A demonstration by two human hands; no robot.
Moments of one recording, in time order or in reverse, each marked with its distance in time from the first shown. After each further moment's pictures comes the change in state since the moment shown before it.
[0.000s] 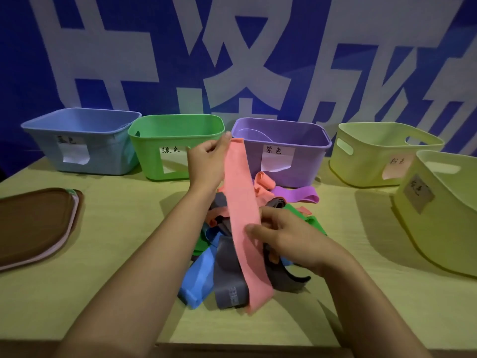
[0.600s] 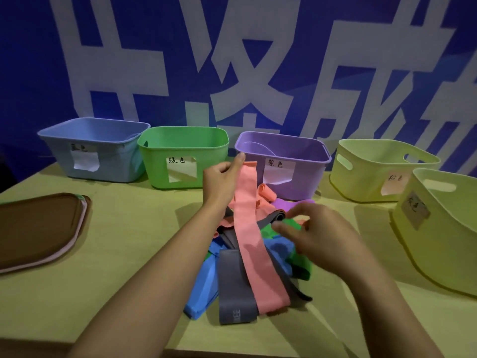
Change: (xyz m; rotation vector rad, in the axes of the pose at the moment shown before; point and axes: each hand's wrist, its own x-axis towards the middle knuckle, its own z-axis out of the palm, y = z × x) left_hand -0.014 -0.010 0.010 0.058 -0.064 -0.044; right_hand -0.023 -0.015 -0.031 -0.660 0.438 0.112
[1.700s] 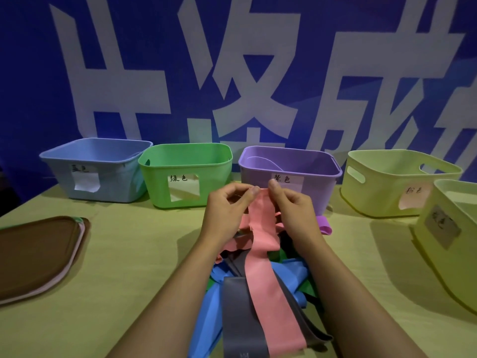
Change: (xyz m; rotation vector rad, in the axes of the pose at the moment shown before) left_hand -0.014 -0.007 -0.014 -0.029 -0.210 0.220; right_hand 0.105 -0.016 0.061 1.085 0.110 -0.081
